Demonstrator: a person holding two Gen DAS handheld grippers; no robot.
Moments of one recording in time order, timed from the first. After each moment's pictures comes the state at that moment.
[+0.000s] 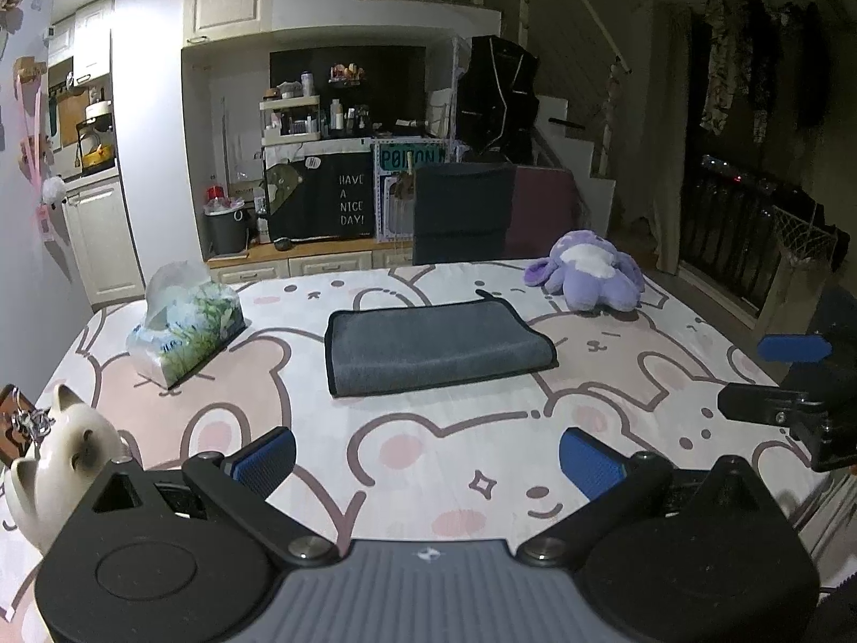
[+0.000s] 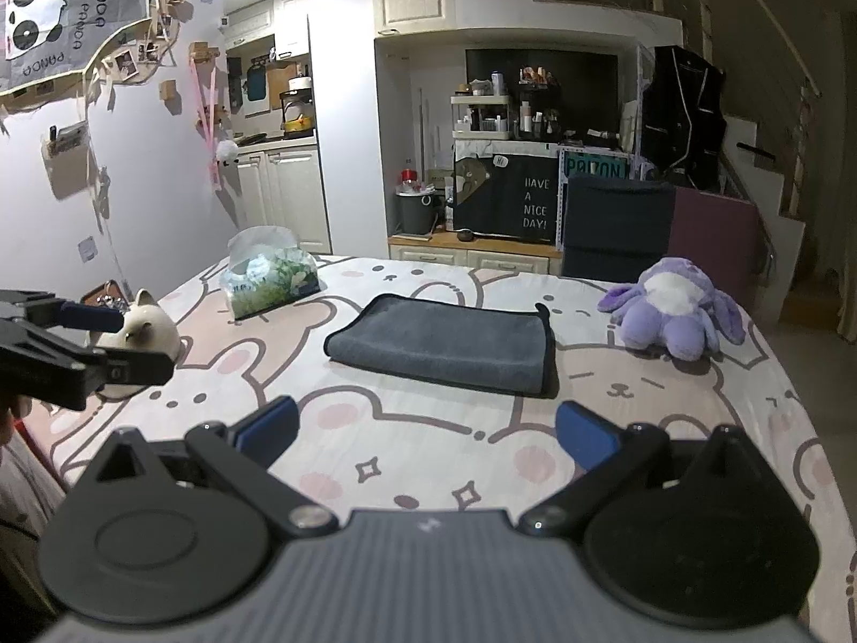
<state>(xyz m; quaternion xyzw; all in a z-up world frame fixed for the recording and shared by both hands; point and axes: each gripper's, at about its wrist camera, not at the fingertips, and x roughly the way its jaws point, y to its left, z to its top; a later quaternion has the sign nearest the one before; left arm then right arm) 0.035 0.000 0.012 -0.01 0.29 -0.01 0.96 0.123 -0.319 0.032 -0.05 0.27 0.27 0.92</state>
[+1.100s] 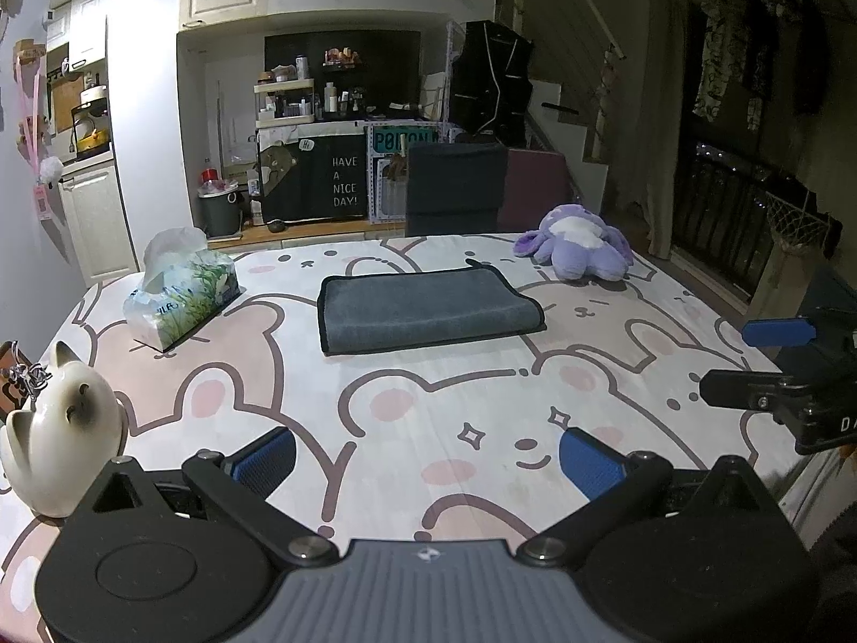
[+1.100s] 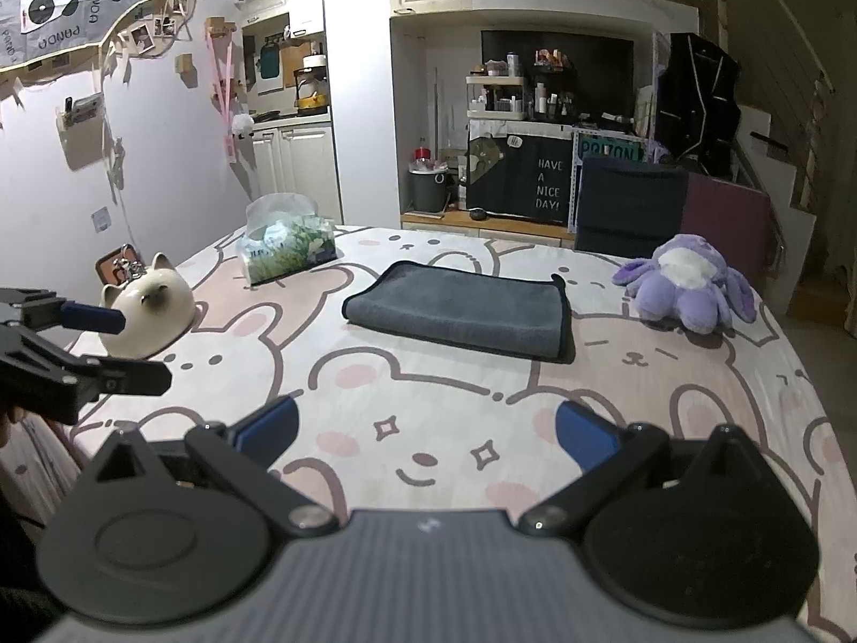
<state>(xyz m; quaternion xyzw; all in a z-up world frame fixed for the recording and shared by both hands) 0.008 -0.002 -0.007 -0.01 0.31 -0.02 0.95 0.107 -0.320 0.020 -0.06 0.29 0.29 0.91</state>
